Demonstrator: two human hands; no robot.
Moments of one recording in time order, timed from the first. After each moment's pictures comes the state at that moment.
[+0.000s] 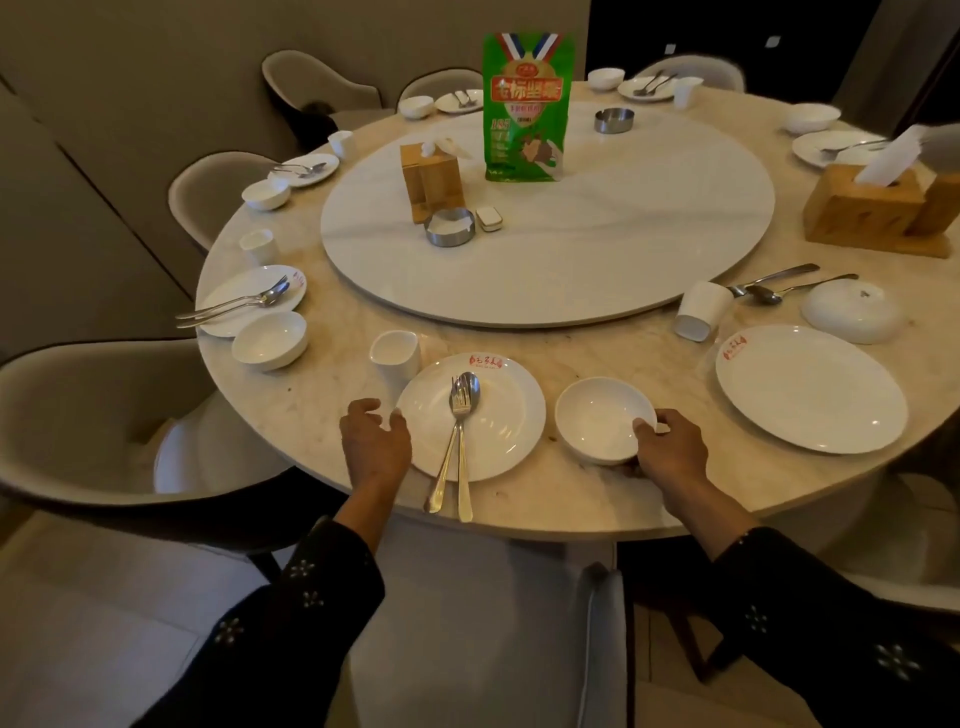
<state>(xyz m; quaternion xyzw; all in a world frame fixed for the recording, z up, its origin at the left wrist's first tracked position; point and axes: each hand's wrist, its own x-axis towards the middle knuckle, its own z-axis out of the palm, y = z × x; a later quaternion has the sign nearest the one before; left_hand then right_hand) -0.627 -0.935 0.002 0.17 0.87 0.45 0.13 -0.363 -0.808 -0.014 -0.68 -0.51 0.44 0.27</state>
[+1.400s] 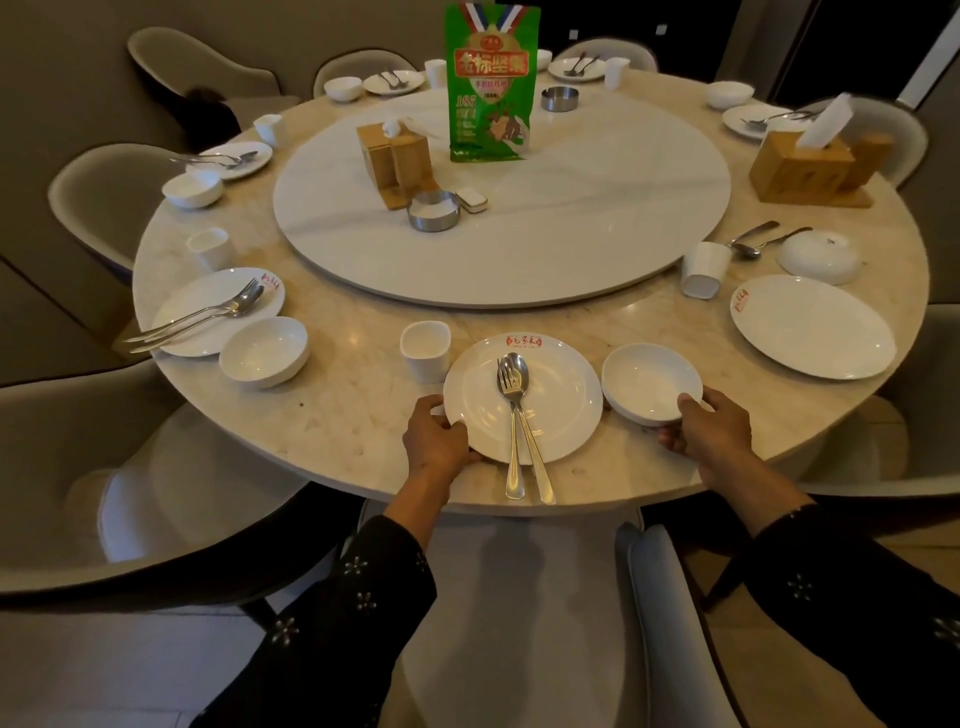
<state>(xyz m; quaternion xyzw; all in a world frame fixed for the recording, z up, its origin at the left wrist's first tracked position) -0.670 -0.941 -0.006 0.26 0.76 0.45 0.39 -0.403 -0.850 -0.021 -0.72 -0.31 0.47 0.40</state>
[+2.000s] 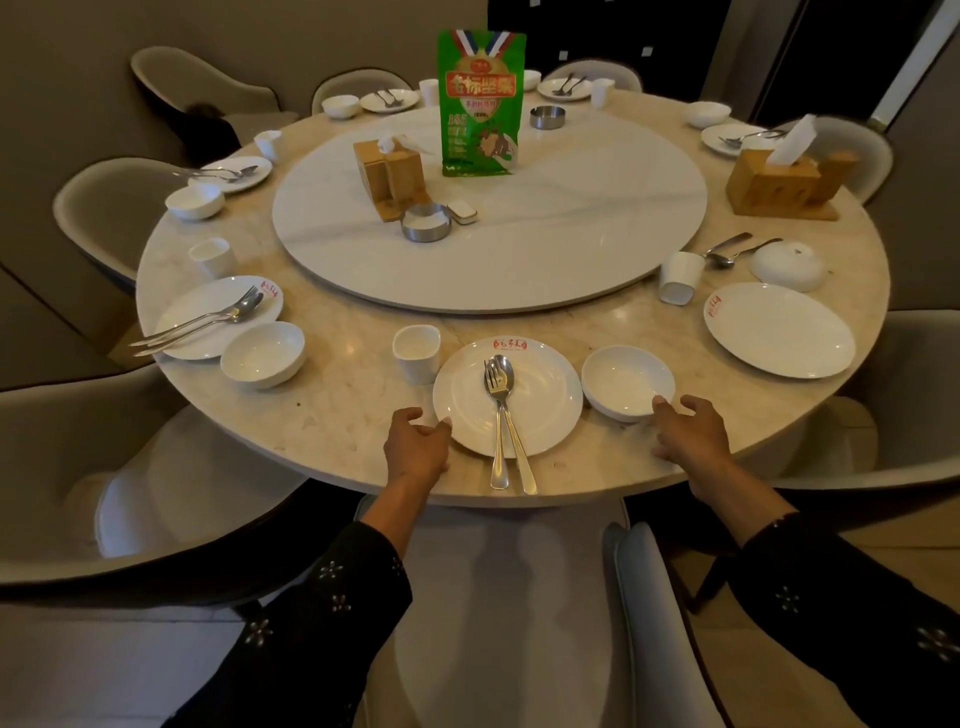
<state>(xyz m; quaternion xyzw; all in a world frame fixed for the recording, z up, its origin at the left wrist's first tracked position) -0.672 -0.959 -0.002 0.23 0.78 0.45 0.37 -0.396 -0.879 0.002 -0.72 -0.39 0.45 0.36</state>
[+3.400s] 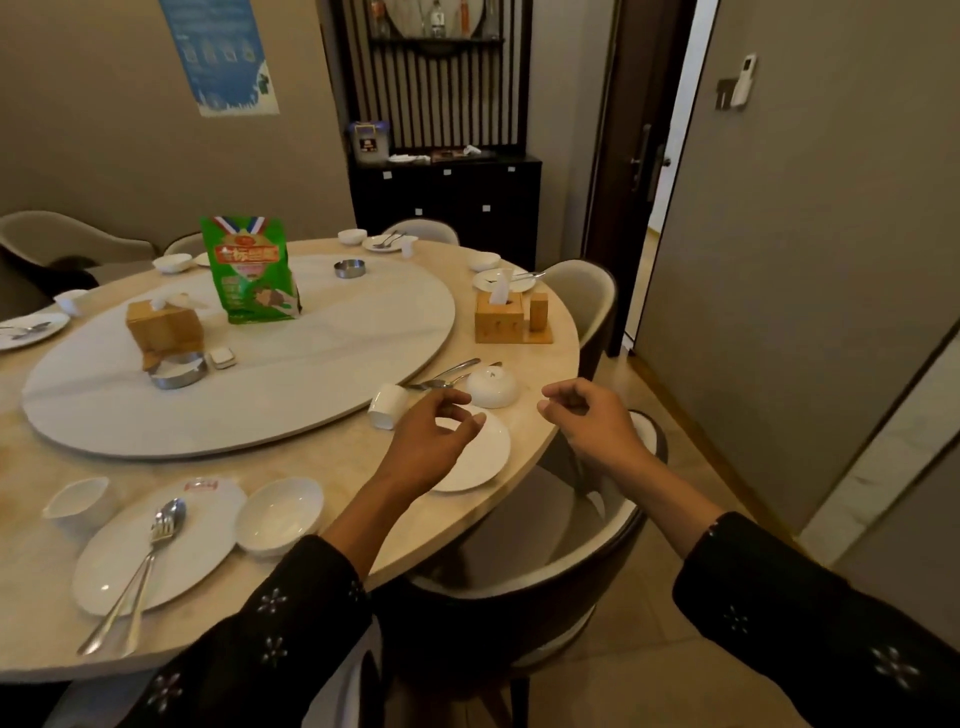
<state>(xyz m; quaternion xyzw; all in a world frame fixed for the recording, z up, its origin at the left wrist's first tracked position) -0.236 -0.832 0.154 0.57 0.62 0.43 0.33 -0.040 -0.797 0.156 -0.56 -0.61 0.37 0.42</state>
